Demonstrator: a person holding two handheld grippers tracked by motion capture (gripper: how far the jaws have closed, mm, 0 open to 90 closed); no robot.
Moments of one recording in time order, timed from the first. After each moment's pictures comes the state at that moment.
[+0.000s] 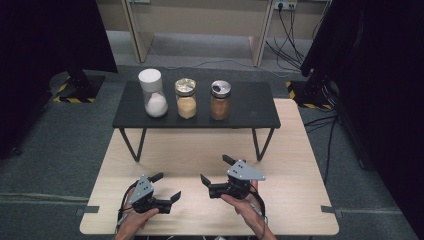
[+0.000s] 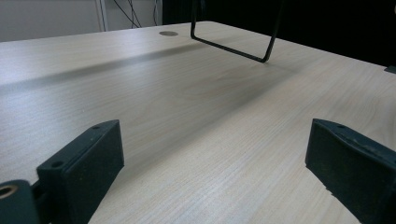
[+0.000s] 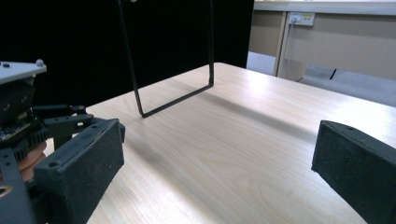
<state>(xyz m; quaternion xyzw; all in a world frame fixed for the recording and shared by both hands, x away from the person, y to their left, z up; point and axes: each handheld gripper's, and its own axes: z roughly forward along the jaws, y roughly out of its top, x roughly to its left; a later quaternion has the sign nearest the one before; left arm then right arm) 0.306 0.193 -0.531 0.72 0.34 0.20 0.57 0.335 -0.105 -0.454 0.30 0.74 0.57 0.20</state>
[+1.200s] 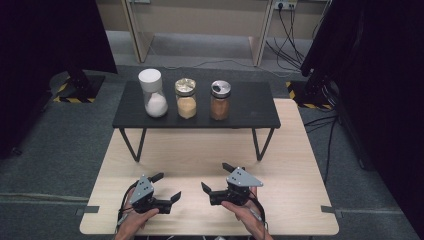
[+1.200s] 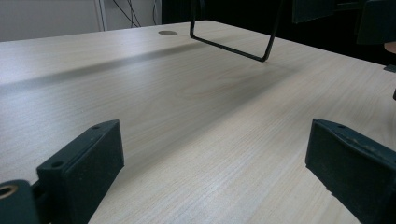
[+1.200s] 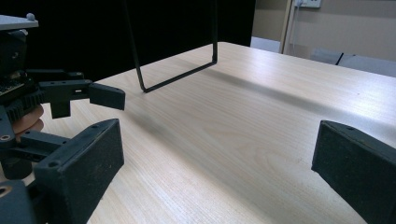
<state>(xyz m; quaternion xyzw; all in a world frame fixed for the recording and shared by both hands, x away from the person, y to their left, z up) 0.306 0.193 -0.530 0.72 0.34 0.20 0.57 0.329 -0.109 -0.482 0.30 0.75 0.56 0.19</state>
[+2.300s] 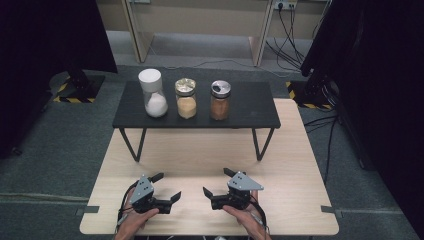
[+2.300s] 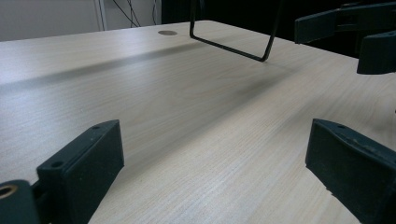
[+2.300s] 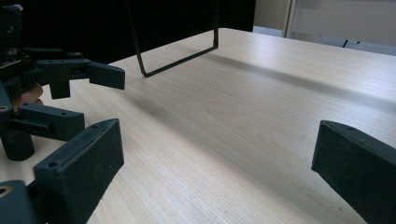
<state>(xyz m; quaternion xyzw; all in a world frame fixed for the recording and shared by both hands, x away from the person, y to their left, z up) 0.306 0.193 -0.530 0.72 0.34 0.20 0.57 0.324 -0.114 -0.496 0.31 0.76 0.55 0.18</state>
